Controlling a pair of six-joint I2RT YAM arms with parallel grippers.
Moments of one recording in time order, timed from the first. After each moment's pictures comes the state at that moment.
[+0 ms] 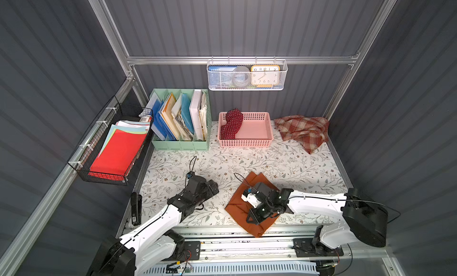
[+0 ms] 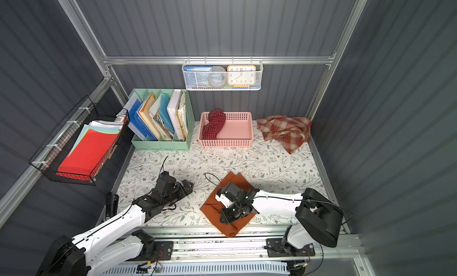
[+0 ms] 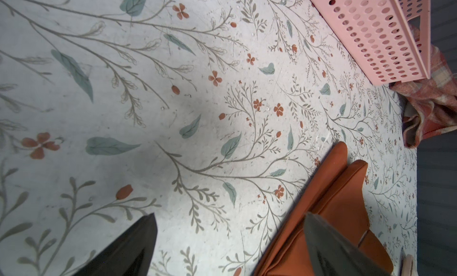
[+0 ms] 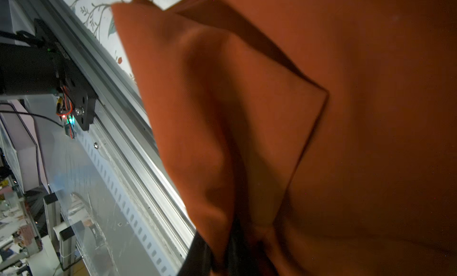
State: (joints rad) left arm -0.48 1.00 0.42 -0.23 -0.06 -0.94; right arm 0.95 1.45 0.66 -0.33 -0.44 0.53
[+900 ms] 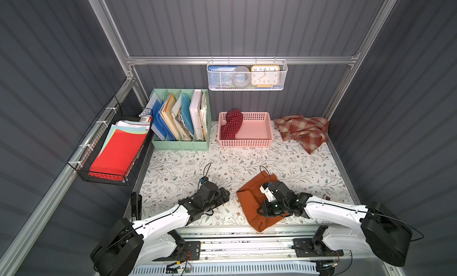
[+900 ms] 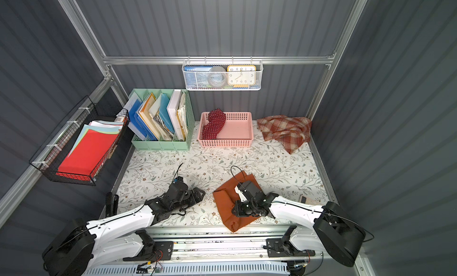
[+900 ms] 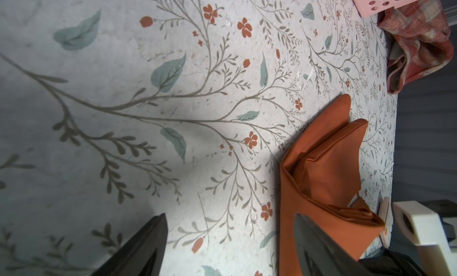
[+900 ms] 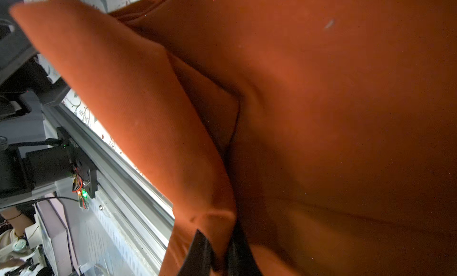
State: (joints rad) left arm -0.69 1.14 0.39 -0.04 -0.01 -1.05; right arm 0.78 1.23 0.46 -0.23 -0.33 0.73
